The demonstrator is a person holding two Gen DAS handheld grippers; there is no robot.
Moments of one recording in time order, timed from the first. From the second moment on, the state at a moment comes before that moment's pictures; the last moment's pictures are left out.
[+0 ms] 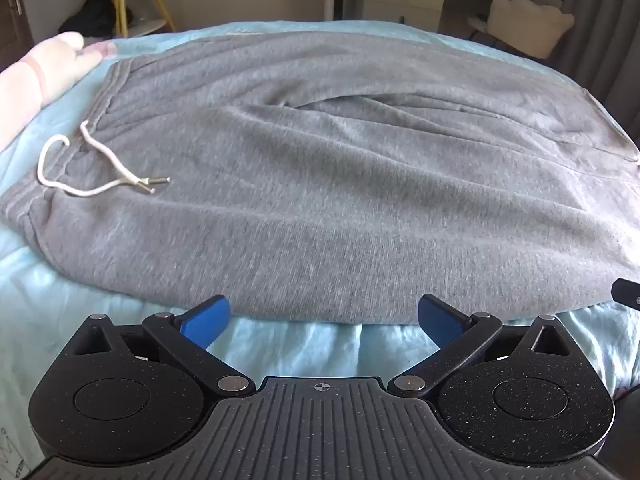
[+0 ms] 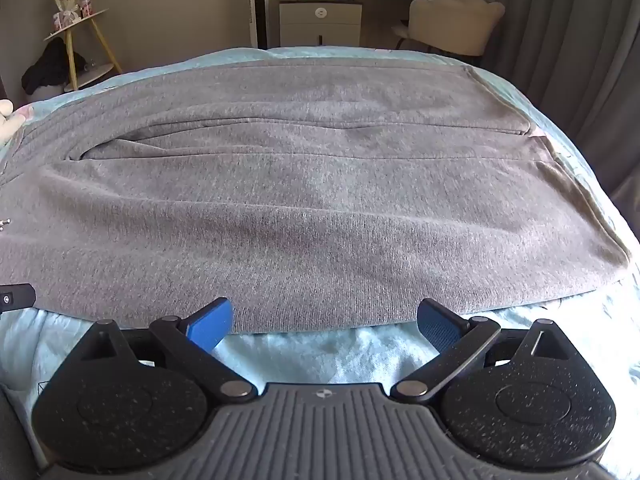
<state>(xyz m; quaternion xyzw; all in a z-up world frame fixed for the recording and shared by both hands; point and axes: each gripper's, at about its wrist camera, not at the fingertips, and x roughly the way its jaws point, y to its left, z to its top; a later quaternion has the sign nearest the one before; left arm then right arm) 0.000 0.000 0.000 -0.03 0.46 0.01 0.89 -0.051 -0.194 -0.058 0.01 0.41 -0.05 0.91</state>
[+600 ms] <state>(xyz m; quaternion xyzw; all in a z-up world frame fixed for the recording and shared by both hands) -0.001 -0.001 -0.004 -0.02 0.46 0.02 0.89 -0.051 -0.198 -0.058 0.02 0.41 -0.05 0.91</state>
